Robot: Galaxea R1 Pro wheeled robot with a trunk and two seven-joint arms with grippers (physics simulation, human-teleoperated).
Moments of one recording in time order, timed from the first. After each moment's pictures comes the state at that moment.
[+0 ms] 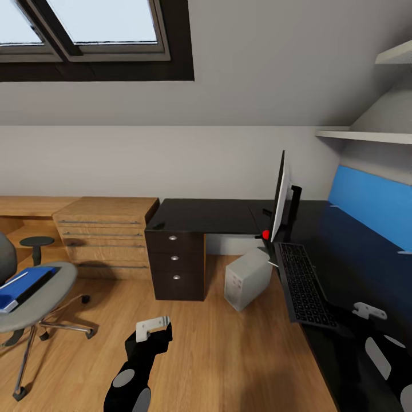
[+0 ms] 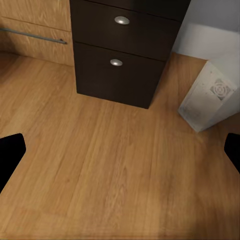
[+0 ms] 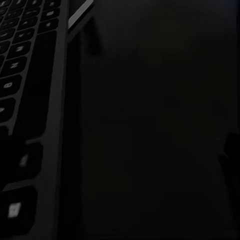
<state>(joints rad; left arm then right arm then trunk) -0.06 -0.08 -0.29 -1.52 0.26 0.38 0.47 -0.57 -0.37 -0.22 -0.51 -0.35 0.03 0.21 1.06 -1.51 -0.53</state>
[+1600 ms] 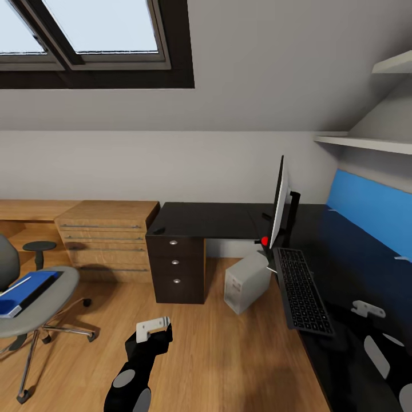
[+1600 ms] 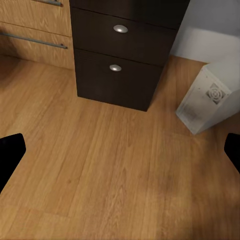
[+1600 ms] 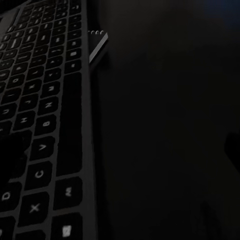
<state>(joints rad) -0.06 -0.08 -0.29 -1.52 0.26 0.38 0.47 -0.57 -0.36 -0.22 -0.53 -0.35 0.03 0.21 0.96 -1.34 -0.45</state>
